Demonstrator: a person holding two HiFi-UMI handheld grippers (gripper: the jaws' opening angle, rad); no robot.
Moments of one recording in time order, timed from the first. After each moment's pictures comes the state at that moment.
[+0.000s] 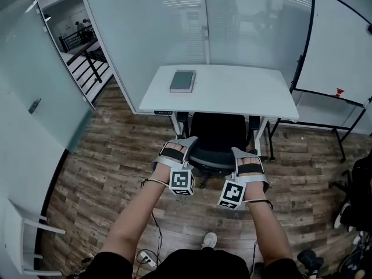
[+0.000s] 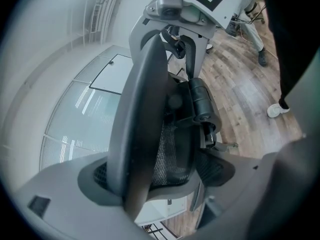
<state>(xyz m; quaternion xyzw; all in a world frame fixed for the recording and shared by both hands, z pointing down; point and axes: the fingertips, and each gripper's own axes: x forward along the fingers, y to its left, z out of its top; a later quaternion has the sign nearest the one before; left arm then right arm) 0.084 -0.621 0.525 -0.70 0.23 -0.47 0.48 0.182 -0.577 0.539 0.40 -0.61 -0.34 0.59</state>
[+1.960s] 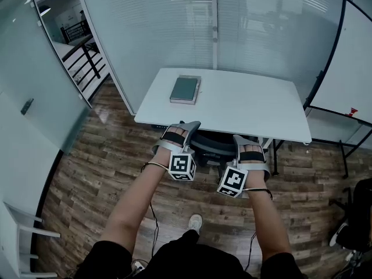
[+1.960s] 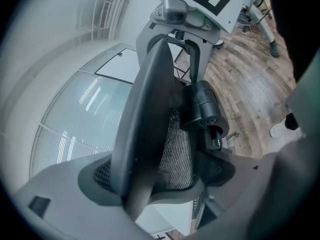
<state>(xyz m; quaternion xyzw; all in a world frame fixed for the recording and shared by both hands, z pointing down) 0.094 -0.840 0.515 -0.72 0.25 -0.44 0.48 0.191 -0.798 0.534 0.41 -0.60 -0.35 0.59</state>
